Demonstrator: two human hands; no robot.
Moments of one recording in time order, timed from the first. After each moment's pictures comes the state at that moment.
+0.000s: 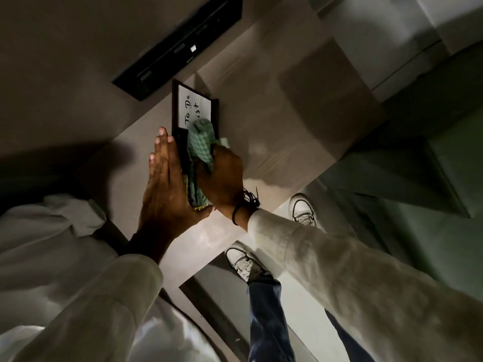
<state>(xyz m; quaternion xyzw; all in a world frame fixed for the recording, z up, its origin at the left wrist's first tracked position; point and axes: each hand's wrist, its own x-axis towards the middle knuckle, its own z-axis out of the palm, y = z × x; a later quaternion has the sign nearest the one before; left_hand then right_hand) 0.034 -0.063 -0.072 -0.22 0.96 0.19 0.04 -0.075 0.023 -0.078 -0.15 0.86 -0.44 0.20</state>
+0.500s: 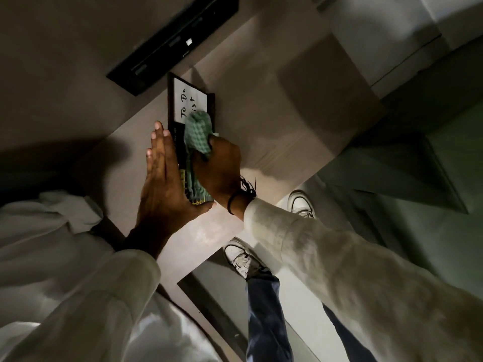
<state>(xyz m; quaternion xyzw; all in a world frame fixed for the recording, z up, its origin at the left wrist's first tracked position) 0.030 -0.060 -0.068 -0.23 0.95 0.22 0.04 -0.082 0.015 -0.077 -0.13 0.87 -0.45 0.18</state>
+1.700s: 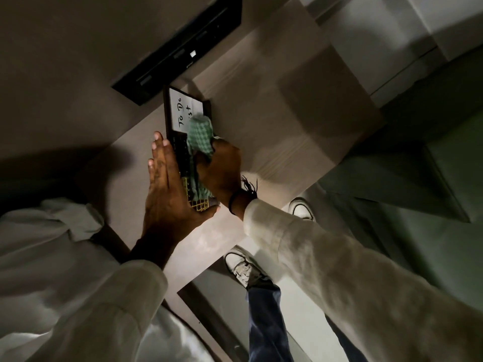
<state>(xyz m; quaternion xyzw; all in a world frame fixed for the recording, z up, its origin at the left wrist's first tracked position) 0.028 -0.053 -0.069 -0.27 0.94 0.22 0.03 -0.091 0.007 -0.088 -0.11 0.86 -0.45 0.22</state>
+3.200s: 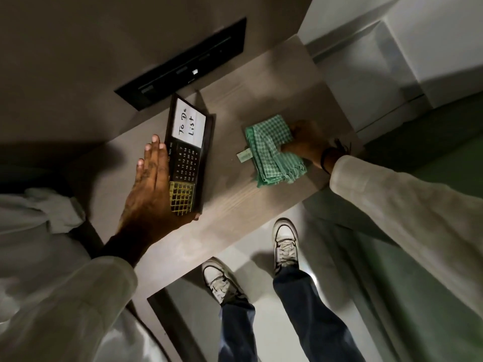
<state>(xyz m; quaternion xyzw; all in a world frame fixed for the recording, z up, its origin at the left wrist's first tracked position) 0.020 -0.055 -0.053 -0.28 0.93 0.21 0.10 -0.297 0.125 -0.088 -0.13 0.86 -0.24 0.43</state>
